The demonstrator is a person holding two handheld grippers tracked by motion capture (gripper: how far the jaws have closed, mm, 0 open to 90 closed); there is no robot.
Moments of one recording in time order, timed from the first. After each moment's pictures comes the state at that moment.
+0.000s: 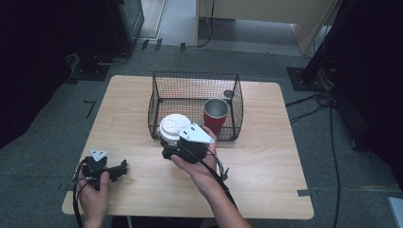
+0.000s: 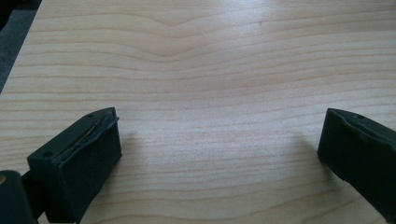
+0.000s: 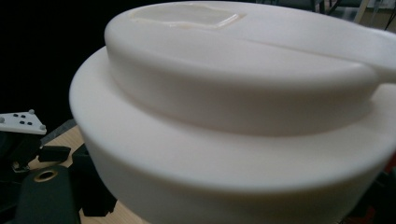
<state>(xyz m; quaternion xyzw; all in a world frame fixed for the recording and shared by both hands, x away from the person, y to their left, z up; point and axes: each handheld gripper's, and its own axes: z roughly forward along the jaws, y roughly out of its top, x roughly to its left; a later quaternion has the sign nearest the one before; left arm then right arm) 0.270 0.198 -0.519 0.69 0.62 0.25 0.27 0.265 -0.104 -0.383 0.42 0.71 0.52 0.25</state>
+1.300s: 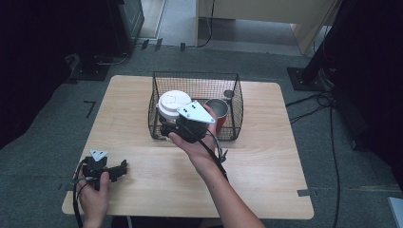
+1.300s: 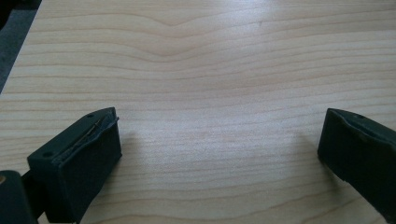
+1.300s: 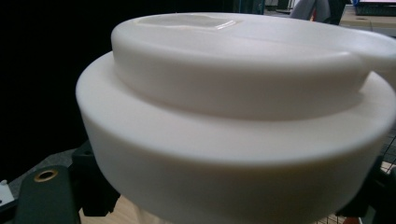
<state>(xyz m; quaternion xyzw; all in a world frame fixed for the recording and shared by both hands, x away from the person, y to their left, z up) 0.270 0.198 -0.519 0.69 0.62 0.25 0.27 0.297 -0.101 -0.339 0.42 0.67 0.55 0.29</state>
